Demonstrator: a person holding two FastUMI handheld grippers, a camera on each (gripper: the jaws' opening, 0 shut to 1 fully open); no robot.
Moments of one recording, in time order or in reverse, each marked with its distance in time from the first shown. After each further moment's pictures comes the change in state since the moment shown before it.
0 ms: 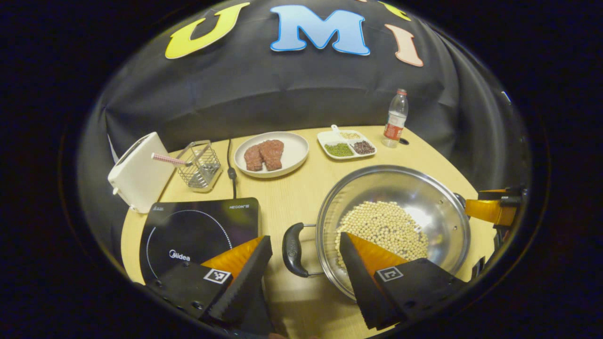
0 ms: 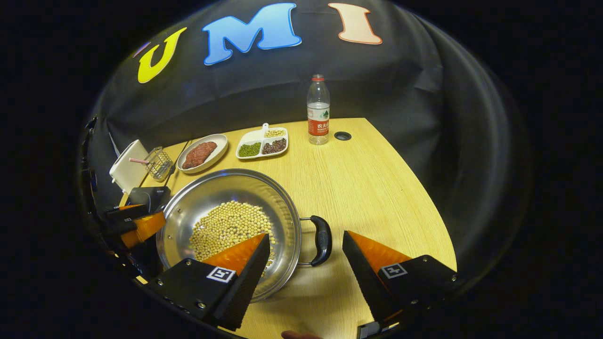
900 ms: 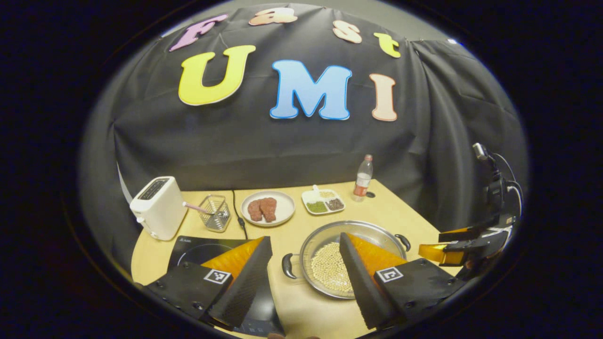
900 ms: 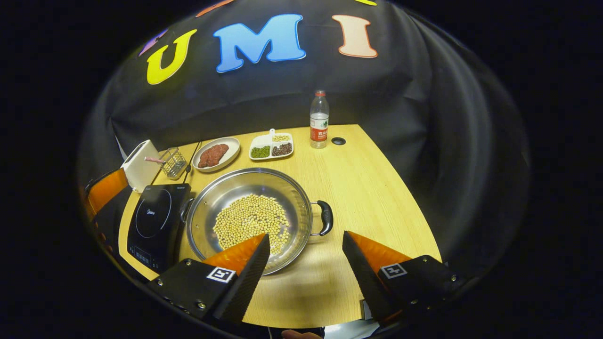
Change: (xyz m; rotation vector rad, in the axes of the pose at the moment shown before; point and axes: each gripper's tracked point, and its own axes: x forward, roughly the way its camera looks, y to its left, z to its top) left arm -0.161 -0.007 0.091 -0.045 -0.269 -0.089; right arm -0.089 0.021 -0.001 -0.025 -0.007 -0.008
